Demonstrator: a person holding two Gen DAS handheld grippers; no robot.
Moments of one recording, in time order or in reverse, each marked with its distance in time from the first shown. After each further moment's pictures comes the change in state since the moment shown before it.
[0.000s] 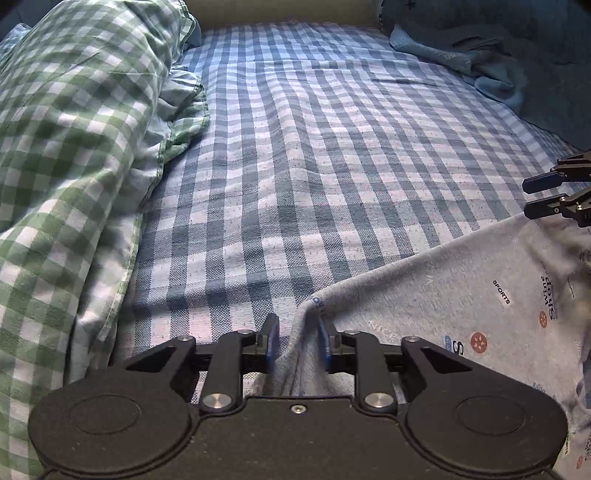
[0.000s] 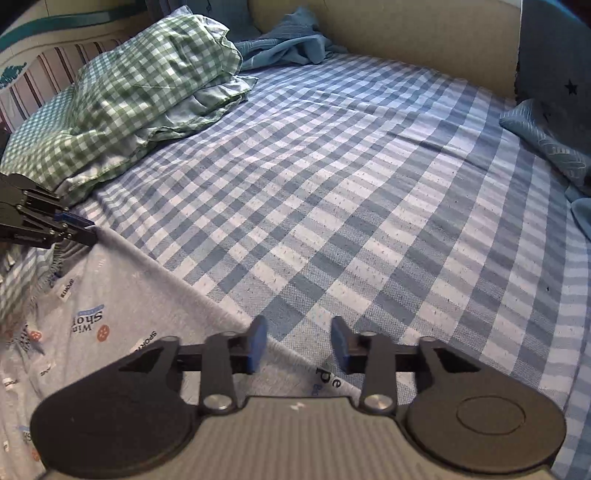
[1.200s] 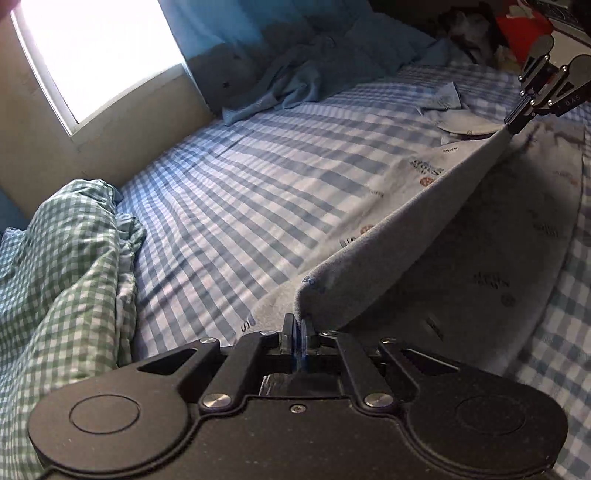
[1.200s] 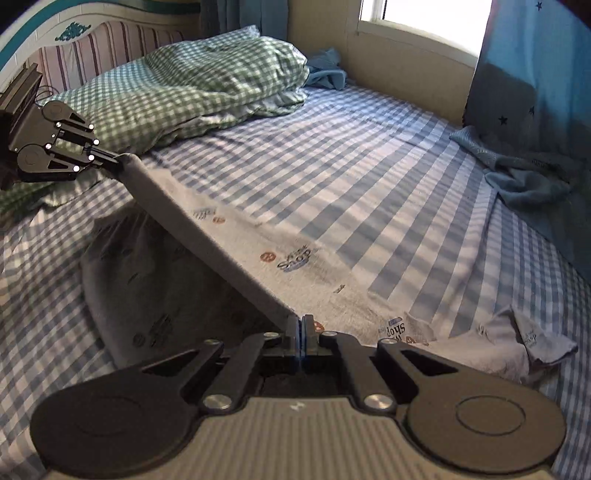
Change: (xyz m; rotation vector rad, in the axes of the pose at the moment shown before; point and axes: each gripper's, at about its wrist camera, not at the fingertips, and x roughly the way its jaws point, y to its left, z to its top) left arm -0.187 -0.108 -0.240 0.618 -0.260 0.011; right arm -0.218 0.222 -0.245 -0.053 -0.038 -0.207
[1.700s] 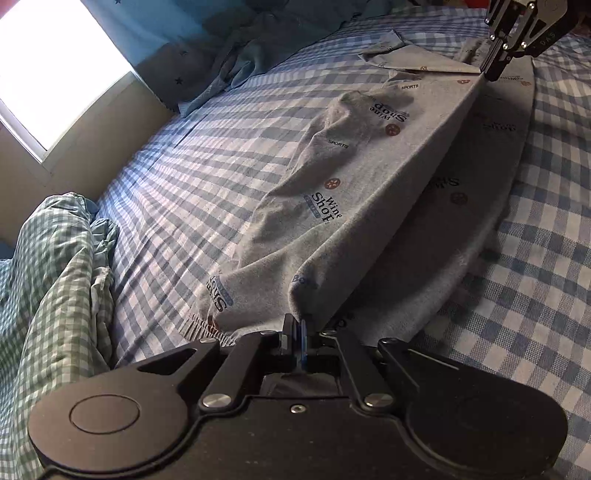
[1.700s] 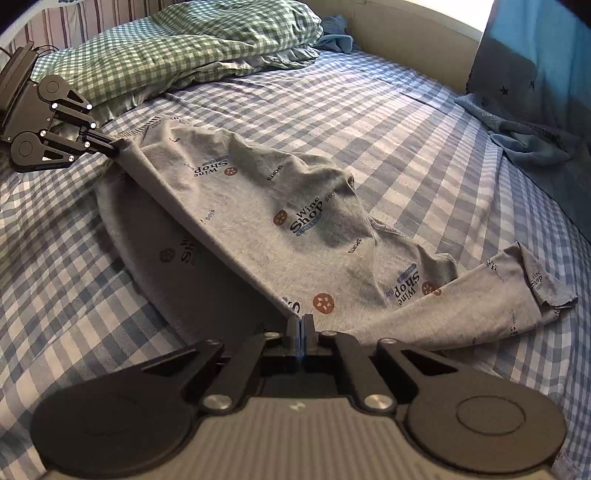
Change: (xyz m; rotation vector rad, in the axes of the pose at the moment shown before) left arm 0.002 -0.053 -0.045 0.194 0.056 0.013; right arm 0.000 0.048 -0.052 -0.029 0.059 -0.048
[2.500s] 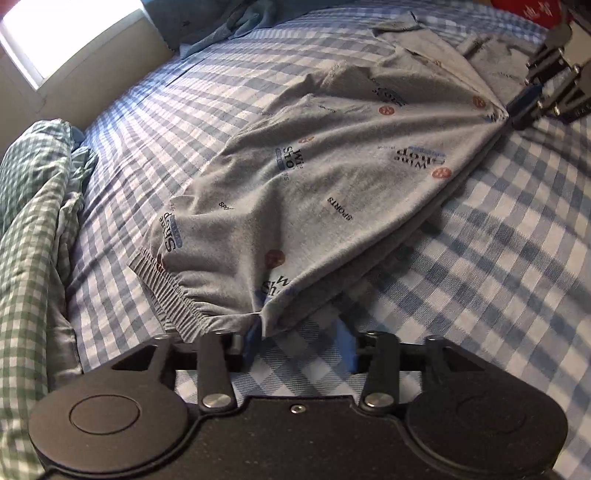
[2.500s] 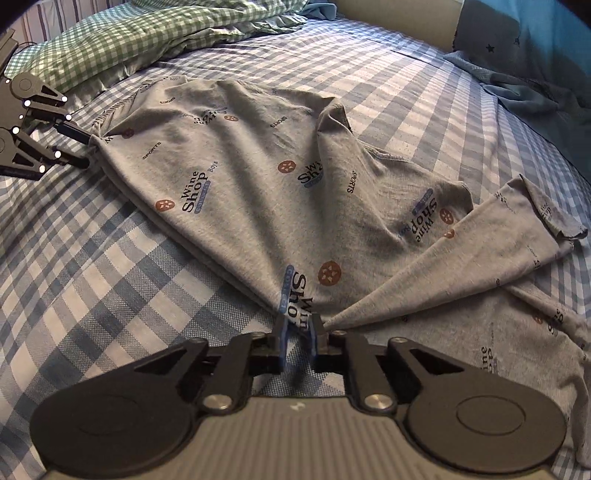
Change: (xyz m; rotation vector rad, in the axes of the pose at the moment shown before) left arm -0.015 -0.033 -0.006 -0.219 0.128 -0.086; right arm 0.018 0.028 -0.048 0.147 0.055 -0.030
